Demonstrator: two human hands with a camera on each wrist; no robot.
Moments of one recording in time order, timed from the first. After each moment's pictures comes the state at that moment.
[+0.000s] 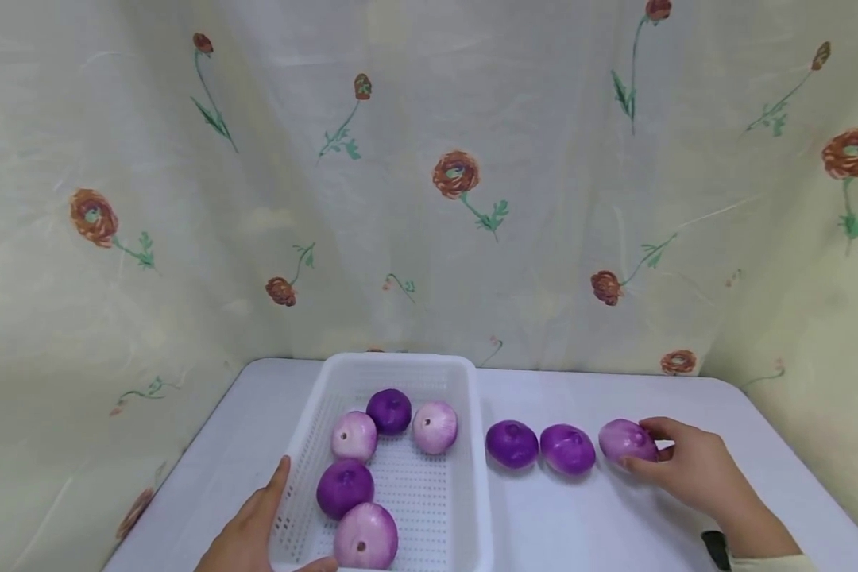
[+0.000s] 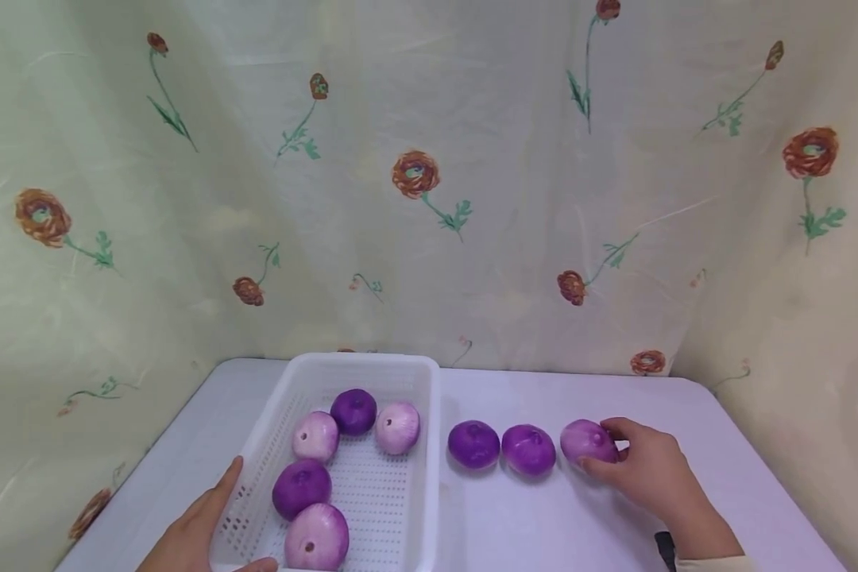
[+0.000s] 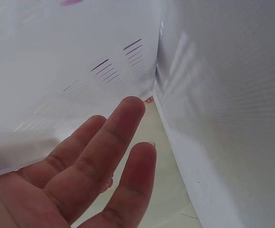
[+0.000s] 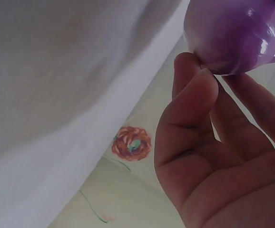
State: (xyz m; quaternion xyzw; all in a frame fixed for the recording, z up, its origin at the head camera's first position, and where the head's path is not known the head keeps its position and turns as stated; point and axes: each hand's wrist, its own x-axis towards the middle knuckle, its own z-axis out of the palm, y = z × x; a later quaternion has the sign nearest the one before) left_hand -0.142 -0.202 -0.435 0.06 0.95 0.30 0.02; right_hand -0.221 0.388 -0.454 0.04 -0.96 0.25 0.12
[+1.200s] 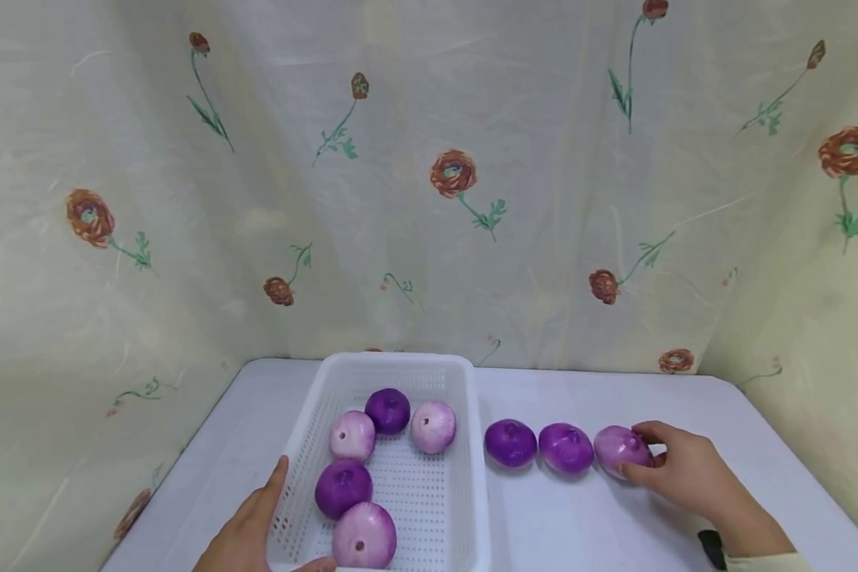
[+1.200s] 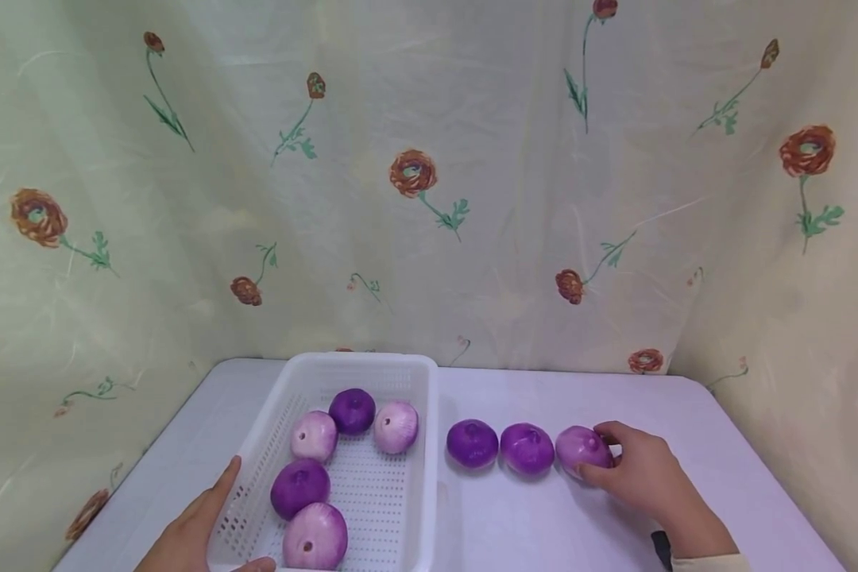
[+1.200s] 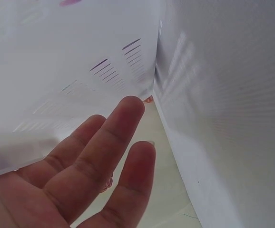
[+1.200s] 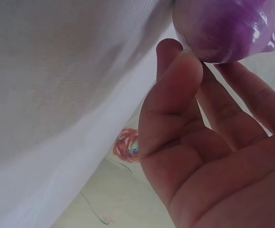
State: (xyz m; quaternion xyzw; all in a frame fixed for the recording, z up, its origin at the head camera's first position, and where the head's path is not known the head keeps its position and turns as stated) left_hand -0.143 -0.204 -0.438 0.07 0.95 0.31 0.02; right_hand -0.221 0.383 -0.459 0.04 -0.97 0.23 0.09
